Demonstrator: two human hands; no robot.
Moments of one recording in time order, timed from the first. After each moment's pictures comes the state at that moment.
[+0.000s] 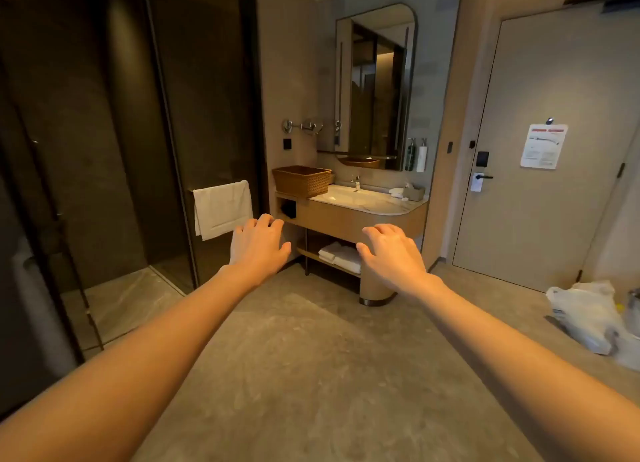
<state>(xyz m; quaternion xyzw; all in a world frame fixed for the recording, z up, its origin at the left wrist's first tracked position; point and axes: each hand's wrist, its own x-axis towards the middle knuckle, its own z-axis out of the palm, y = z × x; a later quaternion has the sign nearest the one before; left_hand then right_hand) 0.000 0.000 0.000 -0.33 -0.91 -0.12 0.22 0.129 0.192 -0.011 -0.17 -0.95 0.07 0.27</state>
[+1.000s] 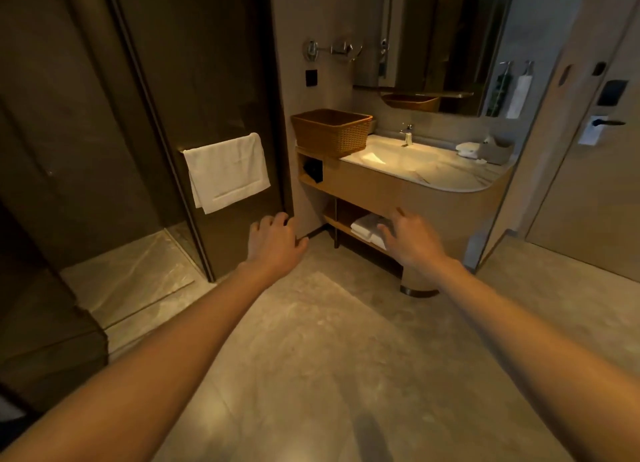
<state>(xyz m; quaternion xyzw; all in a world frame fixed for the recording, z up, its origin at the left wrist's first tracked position) -0.433 0.260 -0.085 -0.28 -0.95 -0.05 0.13 -0.324 0.471 -0.079 -0.15 -0.96 0.13 0.19</state>
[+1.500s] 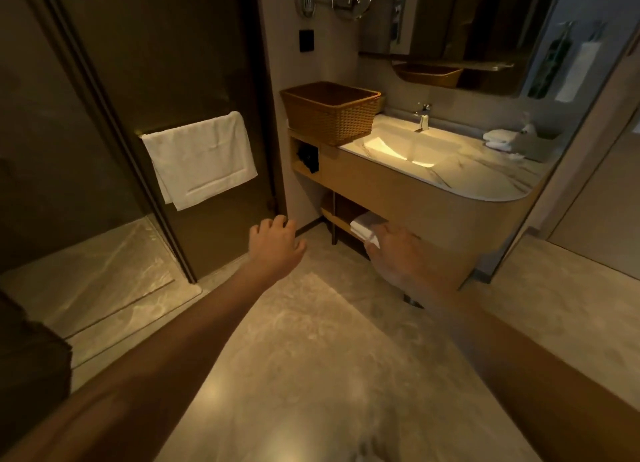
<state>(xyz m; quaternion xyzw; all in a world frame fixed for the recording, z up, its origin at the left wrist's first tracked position) -0.659 0.420 -0.144 -0.27 -0.96 -0.07 0.06 -0.553 0.614 -0.147 -0.14 -0.98 0.10 0.14</state>
